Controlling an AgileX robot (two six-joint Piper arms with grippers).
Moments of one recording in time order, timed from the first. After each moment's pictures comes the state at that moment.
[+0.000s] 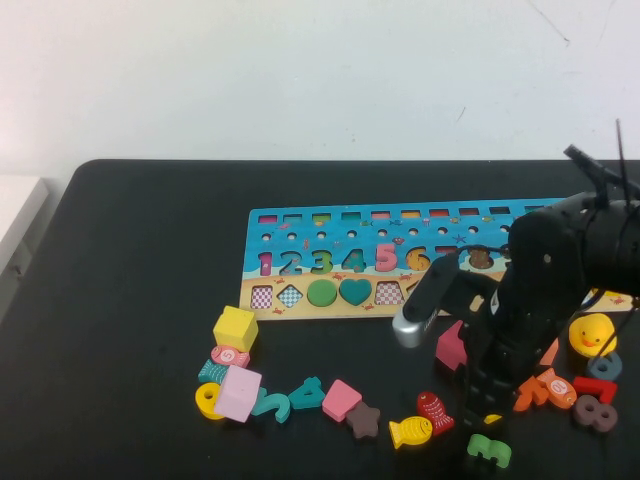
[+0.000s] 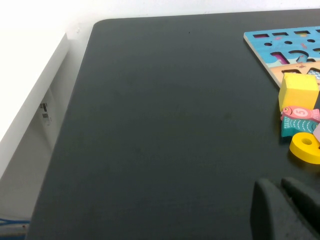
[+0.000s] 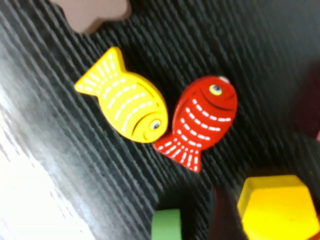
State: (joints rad) right arm 0.53 1.87 -1.19 0.10 0.82 -0.54; left arm -0.08 -0.01 0.02 -0.09 0.35 0.02
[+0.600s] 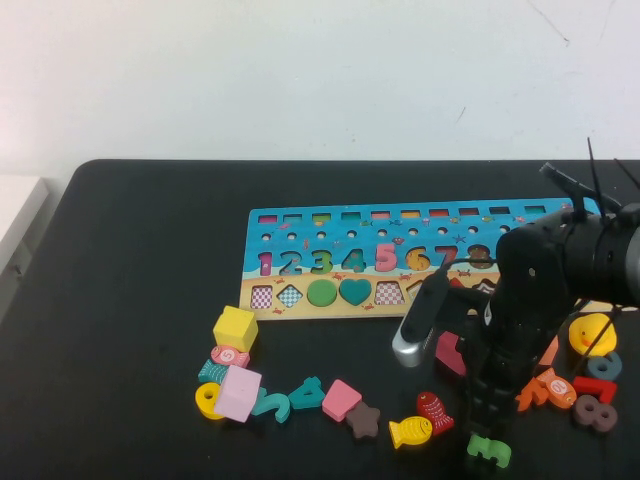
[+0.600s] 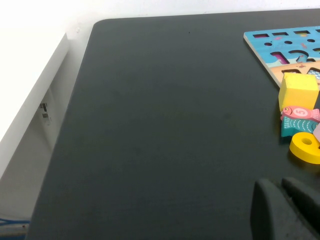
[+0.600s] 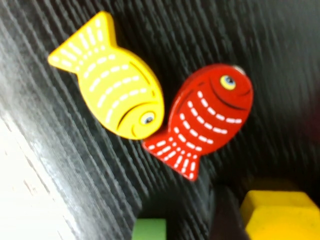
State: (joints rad) right arm 0.53 1.93 -1.19 0.07 0.79 -0.63; left arm -0.08 -0.01 0.02 -0.09 0.35 0.02
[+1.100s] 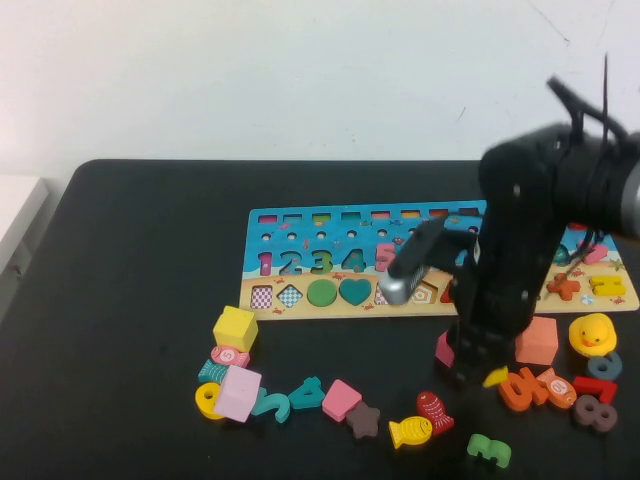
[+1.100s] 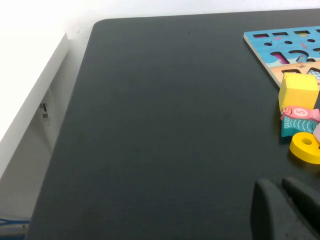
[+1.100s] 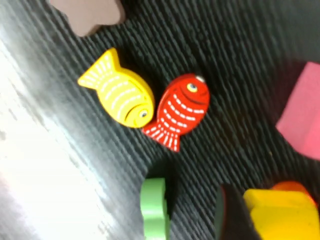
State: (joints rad) right arm 0.53 1.94 -1.45 0.07 1.12 -0.52; left arm -0.08 -0.01 0.02 -0.09 0.35 0.02
